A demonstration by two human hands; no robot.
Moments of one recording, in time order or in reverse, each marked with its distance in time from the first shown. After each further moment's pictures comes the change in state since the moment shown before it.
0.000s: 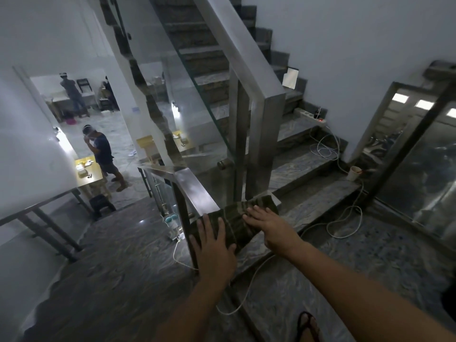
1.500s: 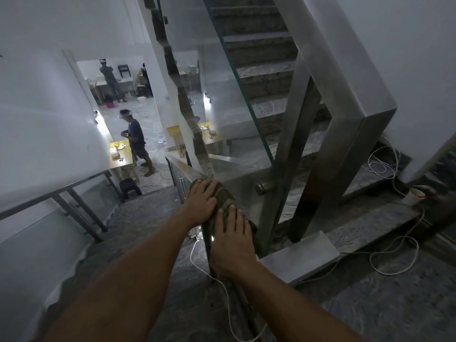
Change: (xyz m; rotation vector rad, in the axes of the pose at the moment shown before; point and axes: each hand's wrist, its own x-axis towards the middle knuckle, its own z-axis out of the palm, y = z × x) left_hand 0.240 -0.127 -0.038 0.159 -0.241 0.161; right_hand 0.166 -0.112 0.051 0.032 -0.070 0.158
